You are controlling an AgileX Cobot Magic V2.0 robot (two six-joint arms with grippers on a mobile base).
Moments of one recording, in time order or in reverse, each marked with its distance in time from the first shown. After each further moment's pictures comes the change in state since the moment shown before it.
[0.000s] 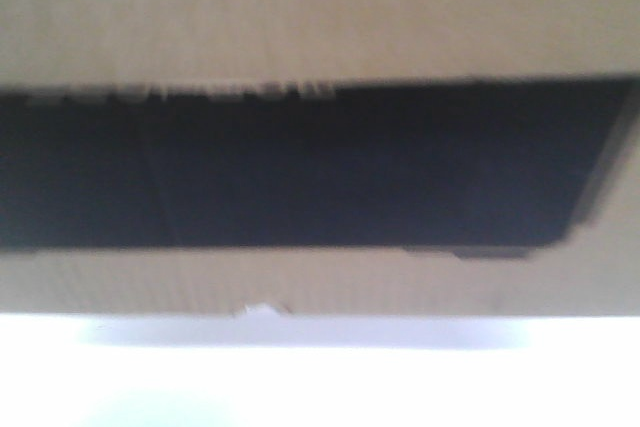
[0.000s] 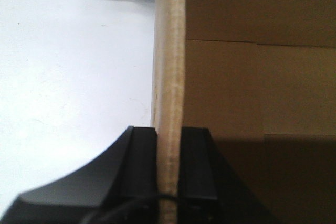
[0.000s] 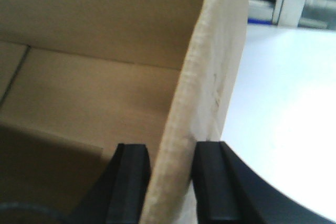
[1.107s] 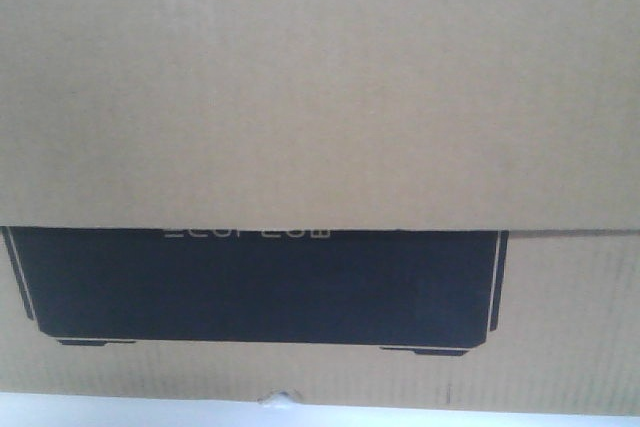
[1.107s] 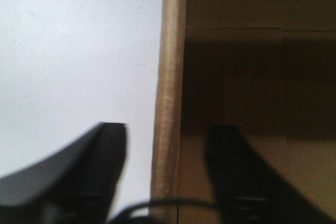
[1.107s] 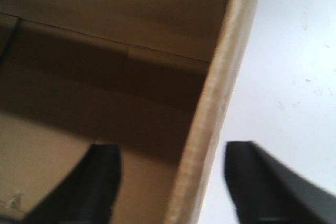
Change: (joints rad) left arm 0.000 0.560 -0.086 0.036 -0.098 0.026; right arm 0.002 0.502 -0.082 -0.038 -0.049 -0.029
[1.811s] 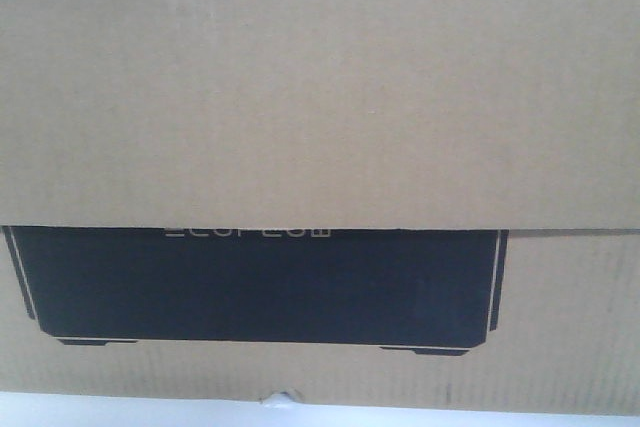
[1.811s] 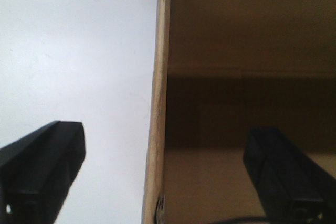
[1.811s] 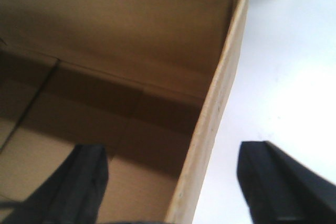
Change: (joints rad) left arm 0.000 -0.305 0.000 -0.037 0.055 0.008; right arm 0.000 -0.322 0.000 -0.015 0.058 0.004
